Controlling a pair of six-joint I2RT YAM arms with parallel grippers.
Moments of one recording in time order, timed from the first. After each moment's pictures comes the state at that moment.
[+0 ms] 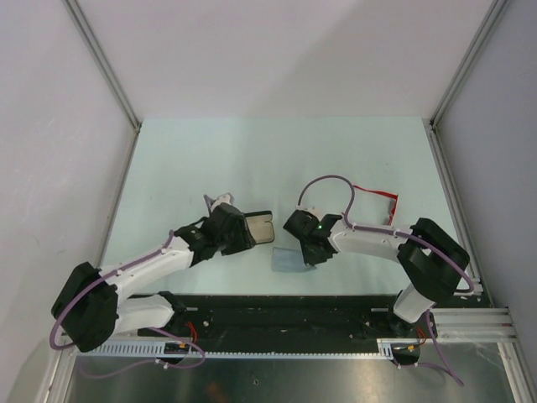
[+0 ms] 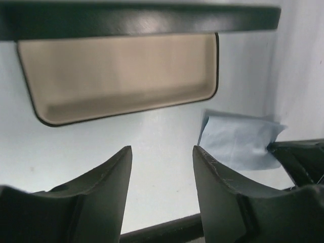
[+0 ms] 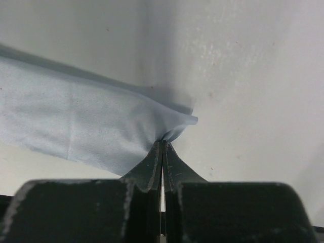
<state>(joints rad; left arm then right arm) -0.69 1.16 0.62 -0.35 -0.12 -0.87 0.94 1.62 0.96 -0.64 0.23 0.70</state>
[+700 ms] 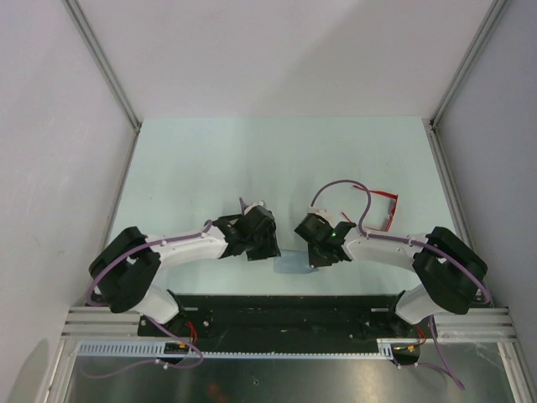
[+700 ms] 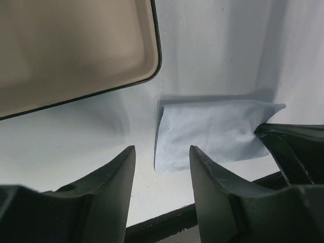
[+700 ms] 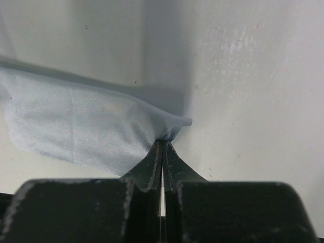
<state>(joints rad) -0.87 1.48 0.77 -0.30 -0.04 -0.95 0.91 1.51 0.80 -0.51 0.21 0.78</state>
